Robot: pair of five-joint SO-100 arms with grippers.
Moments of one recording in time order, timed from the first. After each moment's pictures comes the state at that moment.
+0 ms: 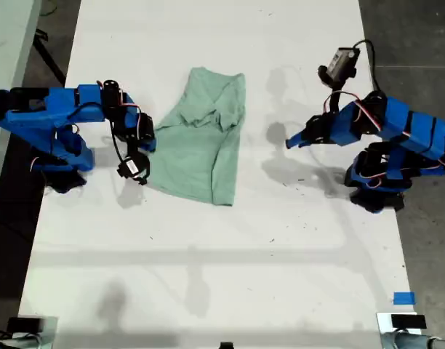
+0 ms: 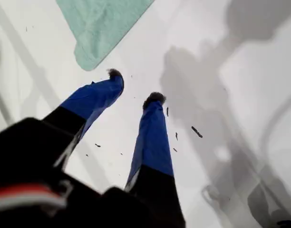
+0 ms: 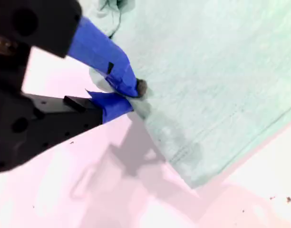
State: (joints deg) arm 0 -18.1 109.2 115.7 76.1 11.3; arm 1 16.8 146.0 127.9 72.9 -27.1
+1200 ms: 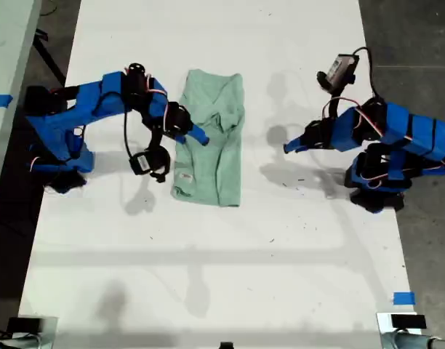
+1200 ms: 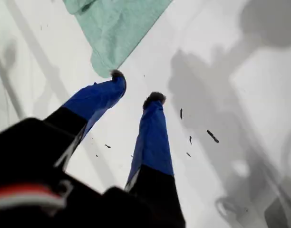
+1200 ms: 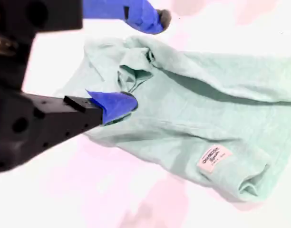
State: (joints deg) arm 0 -11.8 83.9 63.5 92.3 17.6; arm 1 12.6 149.2 131.4 69.1 -23.2
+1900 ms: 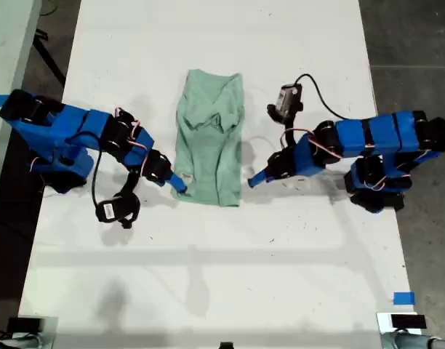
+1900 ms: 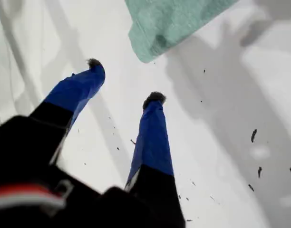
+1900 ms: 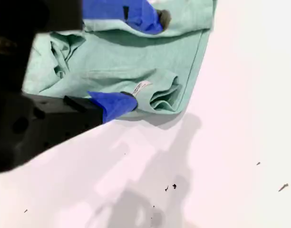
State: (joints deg) arm 0 7.8 92.8 89.2 81.2 7.9; arm 1 -4.7 115.0 116.1 55.3 -18.0
